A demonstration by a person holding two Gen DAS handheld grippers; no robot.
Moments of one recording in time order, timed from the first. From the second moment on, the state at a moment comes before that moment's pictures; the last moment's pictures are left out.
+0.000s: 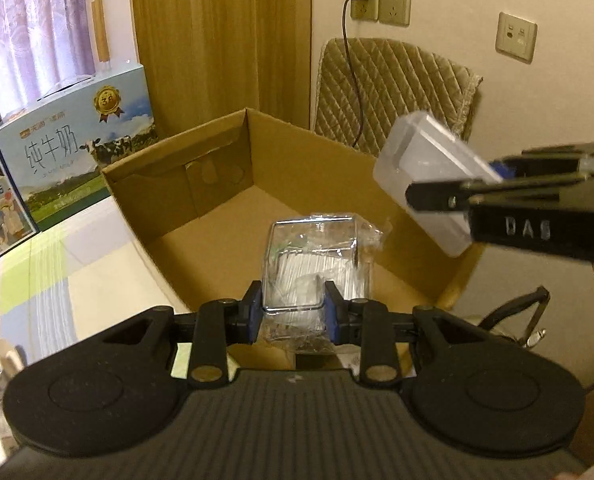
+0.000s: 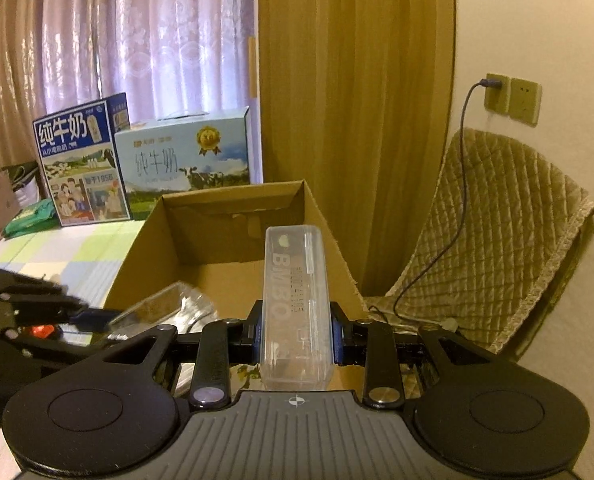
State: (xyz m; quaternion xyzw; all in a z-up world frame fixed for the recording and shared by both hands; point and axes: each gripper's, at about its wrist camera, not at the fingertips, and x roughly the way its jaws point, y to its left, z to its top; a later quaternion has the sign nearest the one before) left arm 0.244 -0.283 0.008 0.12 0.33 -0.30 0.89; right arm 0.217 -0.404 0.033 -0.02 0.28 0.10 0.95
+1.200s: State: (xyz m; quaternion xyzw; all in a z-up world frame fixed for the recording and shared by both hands) left arm 0.242 -0.215 0.031 0.05 0.28 -0.25 0.93; right arm 0.236 -0.389 0.025 0.02 0.31 0.11 0.95
